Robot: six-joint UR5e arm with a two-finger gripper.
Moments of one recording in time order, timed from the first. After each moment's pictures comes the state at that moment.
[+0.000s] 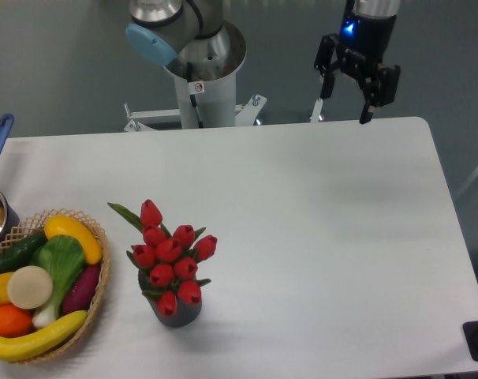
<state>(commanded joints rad) 2.97 -1.47 -1.76 -1.32 1.20 1.90</state>
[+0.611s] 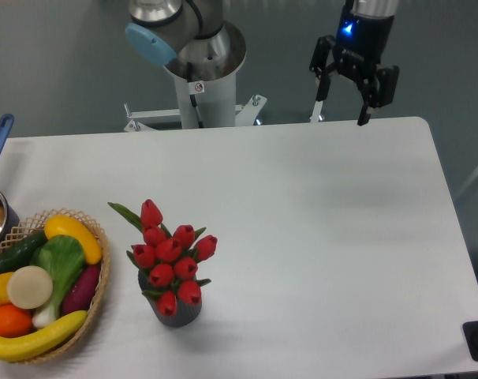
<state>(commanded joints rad) 2.96 -1.47 -1.77 -1.32 1.08 1.70</state>
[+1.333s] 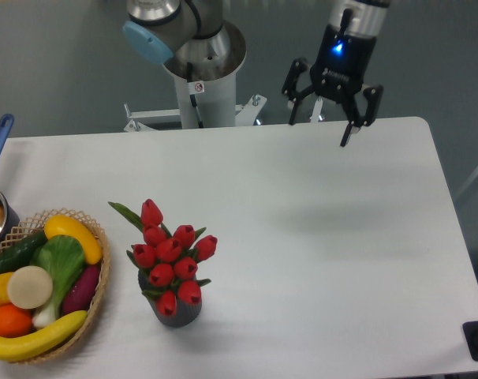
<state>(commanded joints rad) 2.84 -1.53 -1.82 -1.11 0.99 1.33</state>
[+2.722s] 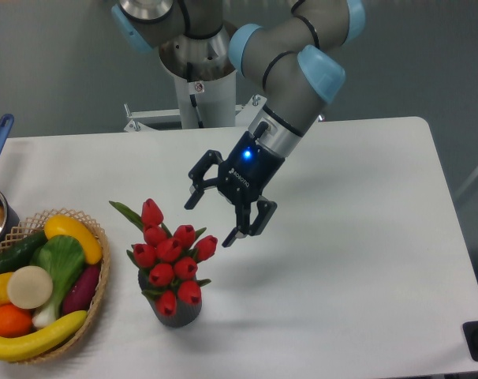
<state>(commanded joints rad) 2.61 -1.80 -1.88 -0.88 0.55 1.36</state>
